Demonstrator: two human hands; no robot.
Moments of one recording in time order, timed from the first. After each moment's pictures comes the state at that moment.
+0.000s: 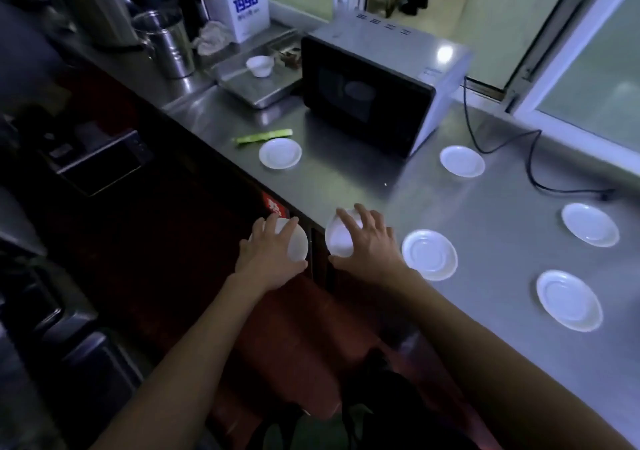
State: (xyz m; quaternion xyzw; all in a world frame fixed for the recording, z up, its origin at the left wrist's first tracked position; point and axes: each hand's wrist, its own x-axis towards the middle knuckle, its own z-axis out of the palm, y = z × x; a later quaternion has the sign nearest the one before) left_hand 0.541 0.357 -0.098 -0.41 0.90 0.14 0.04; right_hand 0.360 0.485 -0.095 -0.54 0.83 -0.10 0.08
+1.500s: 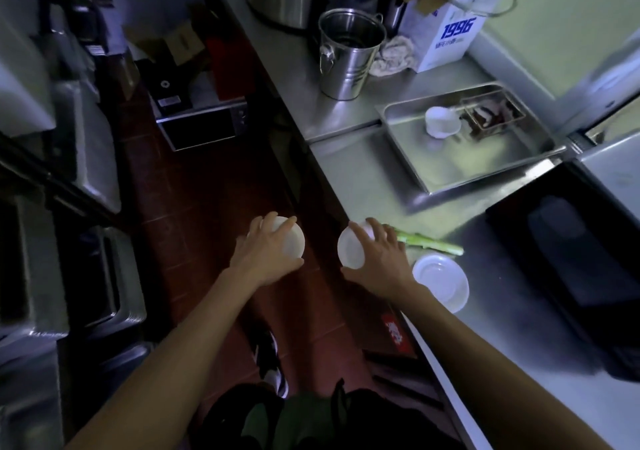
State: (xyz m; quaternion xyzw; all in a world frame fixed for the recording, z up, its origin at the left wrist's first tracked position) left_hand 0.681 -0.110 -0.150 -0.57 0.79 0.23 0.01; right_hand 0.444 -0.038 -0.129 -0.66 0.74 0.00 0.14
